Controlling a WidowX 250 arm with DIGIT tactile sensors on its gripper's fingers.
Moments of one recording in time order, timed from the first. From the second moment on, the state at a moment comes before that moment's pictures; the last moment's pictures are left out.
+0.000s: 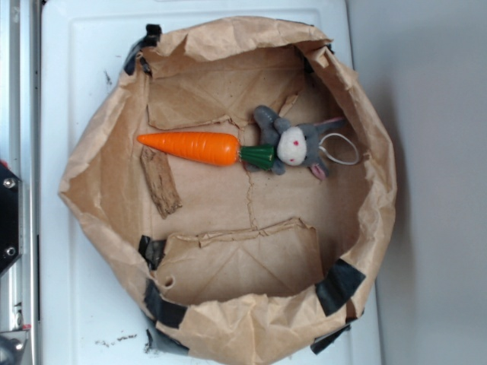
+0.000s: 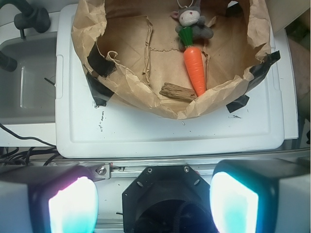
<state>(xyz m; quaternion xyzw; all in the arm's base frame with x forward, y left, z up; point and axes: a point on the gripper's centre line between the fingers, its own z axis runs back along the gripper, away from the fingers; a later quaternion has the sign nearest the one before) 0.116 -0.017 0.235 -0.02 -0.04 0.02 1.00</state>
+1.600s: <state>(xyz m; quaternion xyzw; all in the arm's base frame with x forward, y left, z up) 0.227 -0.012 0.162 0.04 0.03 -0.02 1.00</state>
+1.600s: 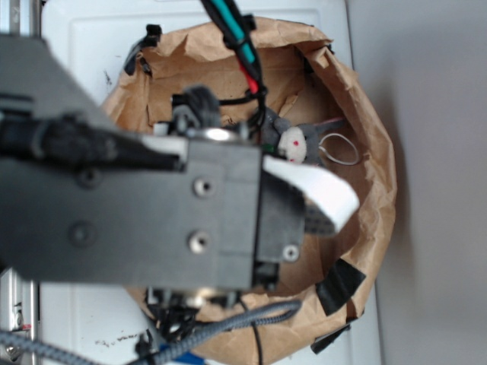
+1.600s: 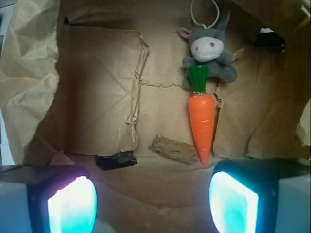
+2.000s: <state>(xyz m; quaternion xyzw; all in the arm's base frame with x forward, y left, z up) 0.242 0.016 0.135 0.01 -0.01 -0.02 1.00</state>
